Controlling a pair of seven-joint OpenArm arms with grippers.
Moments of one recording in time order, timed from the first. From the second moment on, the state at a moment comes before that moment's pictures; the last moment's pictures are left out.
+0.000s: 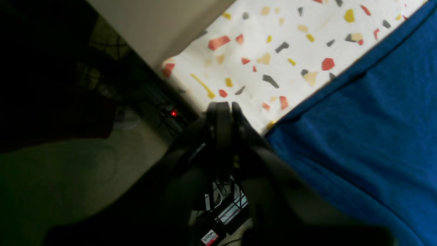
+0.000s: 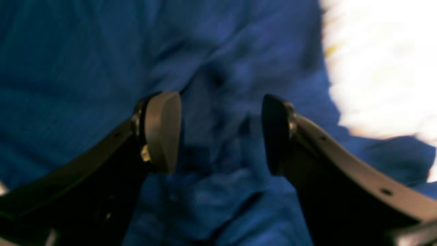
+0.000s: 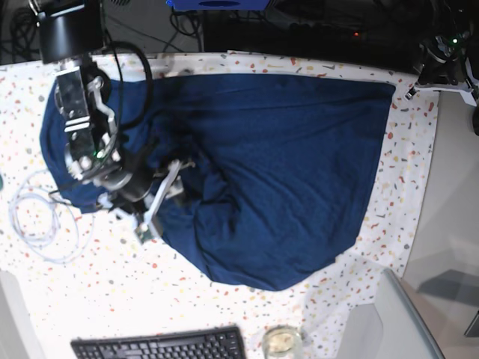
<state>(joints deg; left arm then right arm) 31.4 -8.5 -35.2 101.1 -27.1 16.2 39.8 2.5 4.8 -7.1 85.4 8.9 16.9 -42.3</state>
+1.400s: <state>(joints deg) 31.1 -8.6 -35.0 99.3 -27.2 16.2 39.8 16.1 6.8 -0.3 68.7 9.0 16.5 -46.8</state>
